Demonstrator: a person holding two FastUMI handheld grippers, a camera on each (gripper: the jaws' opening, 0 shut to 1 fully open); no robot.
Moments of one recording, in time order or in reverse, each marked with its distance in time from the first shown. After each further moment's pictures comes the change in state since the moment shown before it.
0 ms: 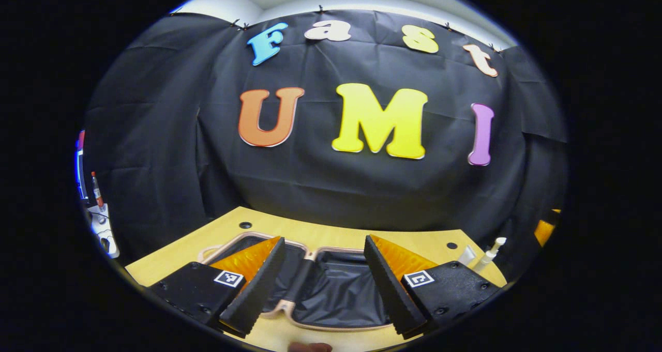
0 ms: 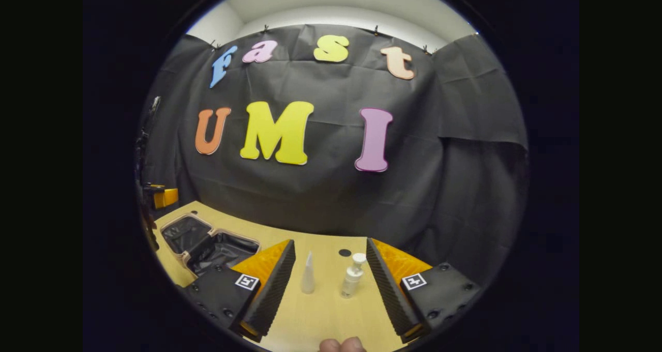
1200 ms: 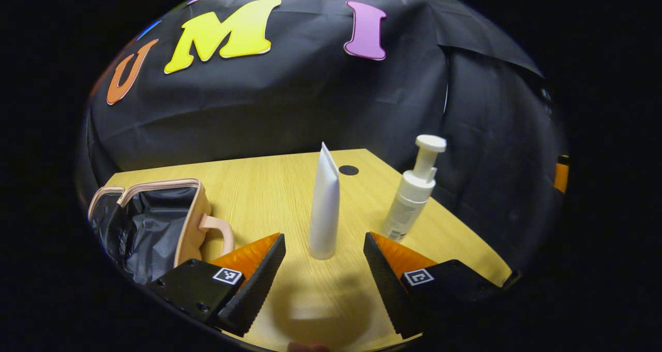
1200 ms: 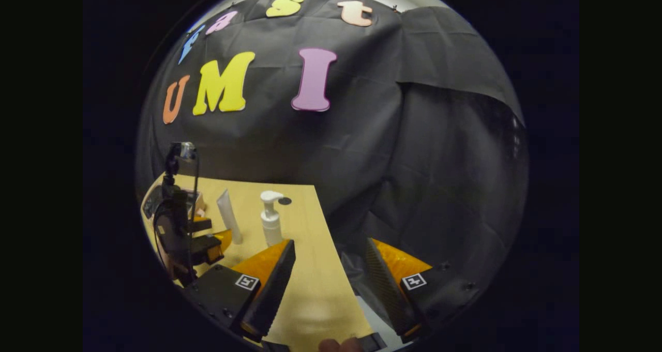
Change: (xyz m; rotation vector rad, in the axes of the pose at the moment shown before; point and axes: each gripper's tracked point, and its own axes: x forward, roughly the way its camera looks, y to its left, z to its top) left arm 0.093 -0.284 -0.232 0.187 0.342 -0.428; right arm 0.022 -0.167 -0.112 0.016 0.303 -0.200
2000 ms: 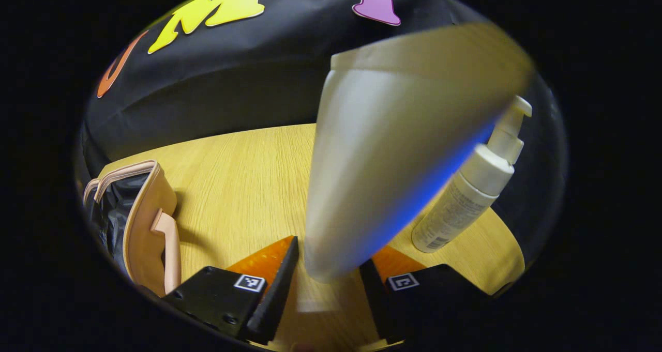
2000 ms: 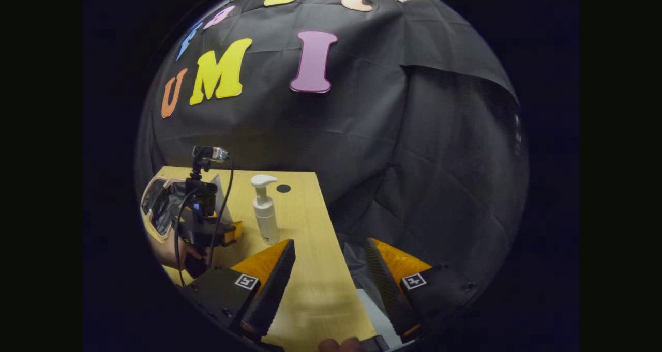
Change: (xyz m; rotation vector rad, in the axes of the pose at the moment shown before) left arm 0.073 0.004 -0.029 -0.009 0.146 0.000; right arm 0.040 0.008 -0.015 0.010 0.051 0.033
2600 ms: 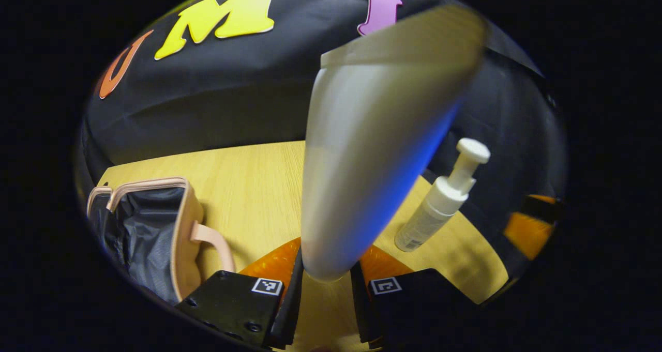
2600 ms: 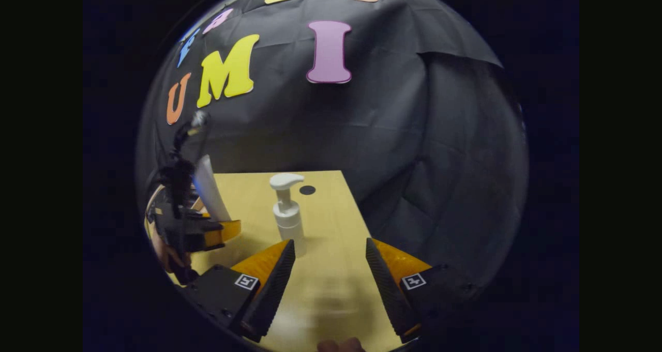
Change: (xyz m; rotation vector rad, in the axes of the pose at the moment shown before) left arm -0.081 0.015 0.040 -0.028 -0.053 -0.039; right arm 0.075 0.078 -0.009 0.057 0.006 0.157
